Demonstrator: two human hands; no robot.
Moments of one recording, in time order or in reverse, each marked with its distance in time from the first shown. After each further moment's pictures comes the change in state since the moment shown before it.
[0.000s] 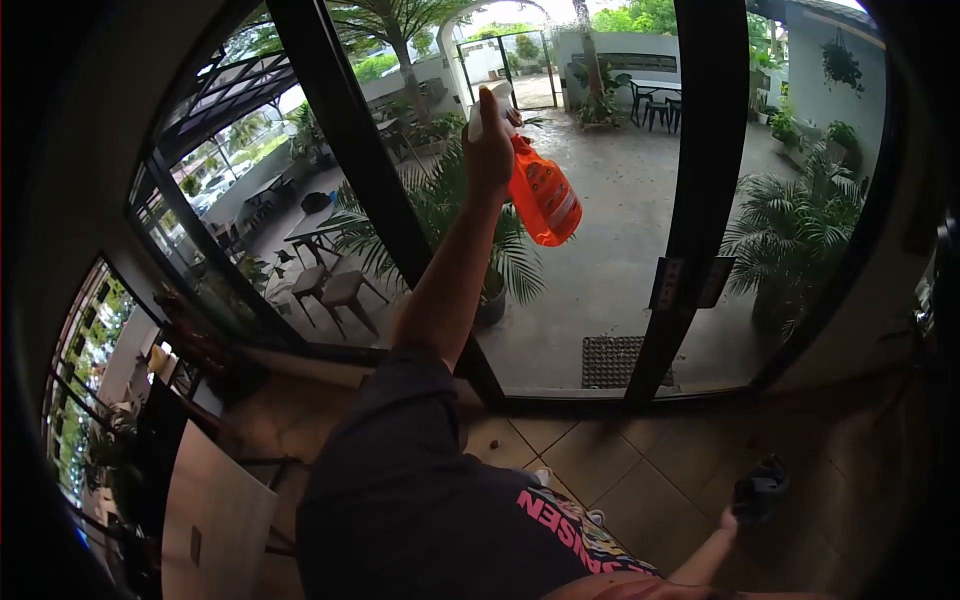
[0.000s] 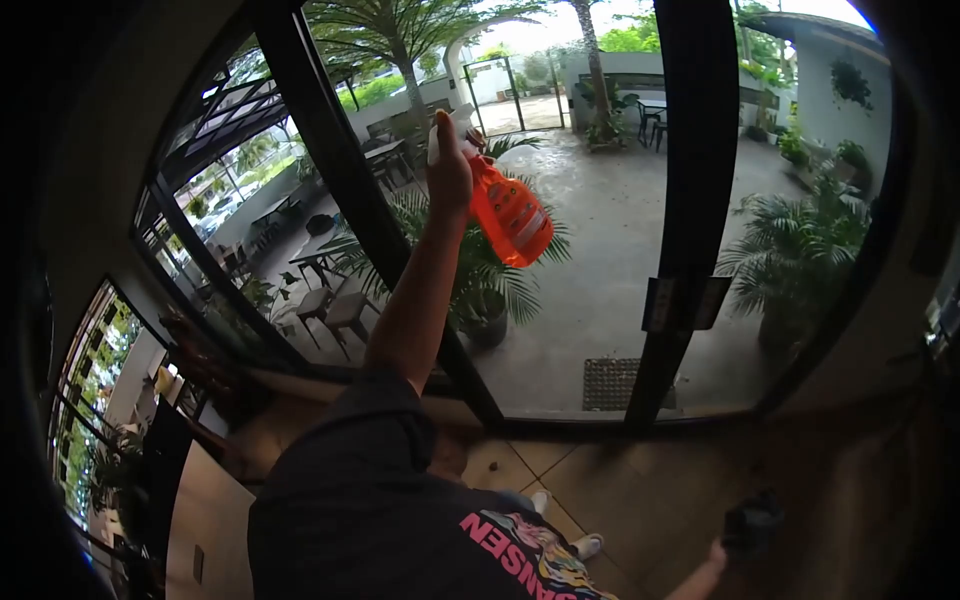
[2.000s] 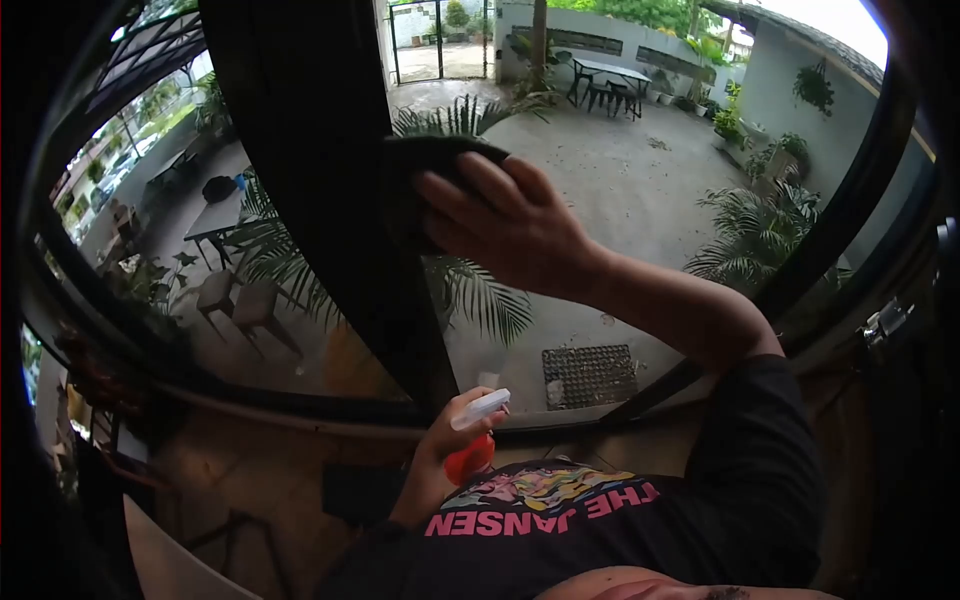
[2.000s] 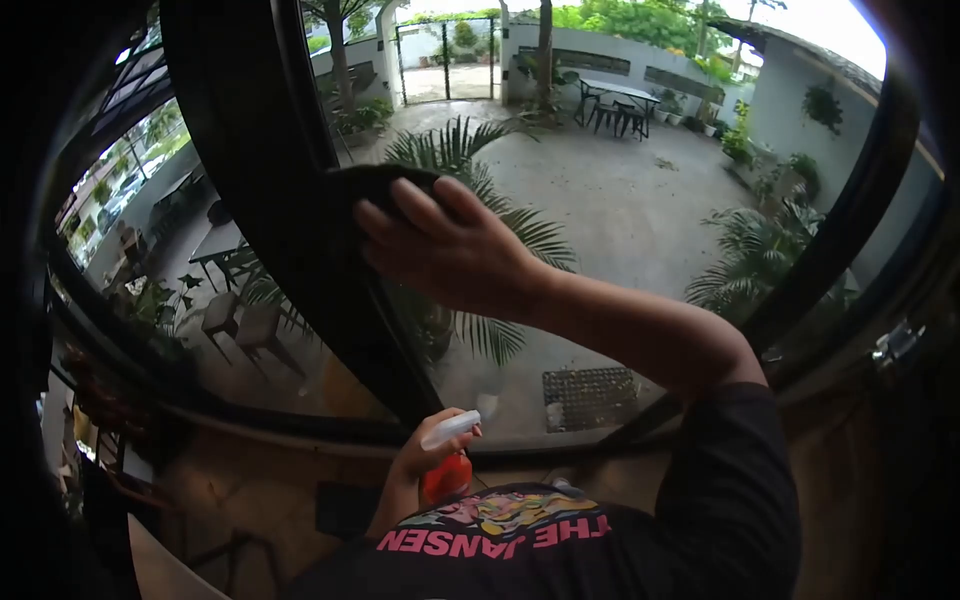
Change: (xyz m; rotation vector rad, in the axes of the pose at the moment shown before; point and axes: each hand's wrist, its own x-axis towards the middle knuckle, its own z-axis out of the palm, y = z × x) left_hand -0.056 -0.320 -0.349 -0.167 -0.730 -0.698; right_hand 0.441 0.908 0.395 -1.891 -1.597 -1.491
